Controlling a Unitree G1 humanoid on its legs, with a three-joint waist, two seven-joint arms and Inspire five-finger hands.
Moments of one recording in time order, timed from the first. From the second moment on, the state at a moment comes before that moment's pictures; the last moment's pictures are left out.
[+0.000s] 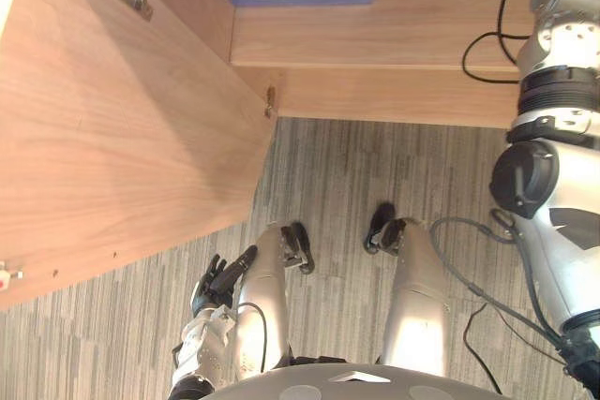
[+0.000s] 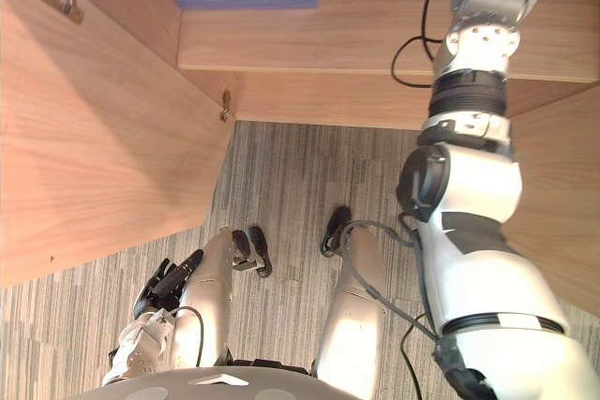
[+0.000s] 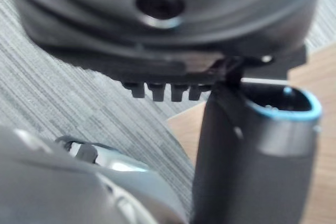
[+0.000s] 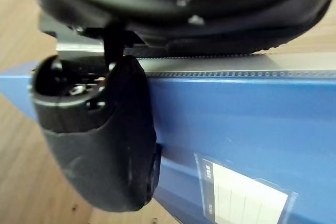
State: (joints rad) left arm 0.08 0.01 0.18 0.77 -0.55 -0.15 -0.05; right arm -1.44 -0.50 -0.33 0.91 1.36 -0.23 -0.36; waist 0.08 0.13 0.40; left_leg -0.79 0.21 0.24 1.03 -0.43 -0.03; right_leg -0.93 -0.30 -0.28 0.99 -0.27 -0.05
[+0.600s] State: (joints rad) left arm 0.16 0.05 0.14 0.70 -0.59 -0.12 -0.05; right arm -1.51 -0.67 -0.28 0.99 1.47 -0.24 -0.42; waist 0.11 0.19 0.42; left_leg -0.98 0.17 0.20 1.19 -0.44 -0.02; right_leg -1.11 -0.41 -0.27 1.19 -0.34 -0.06
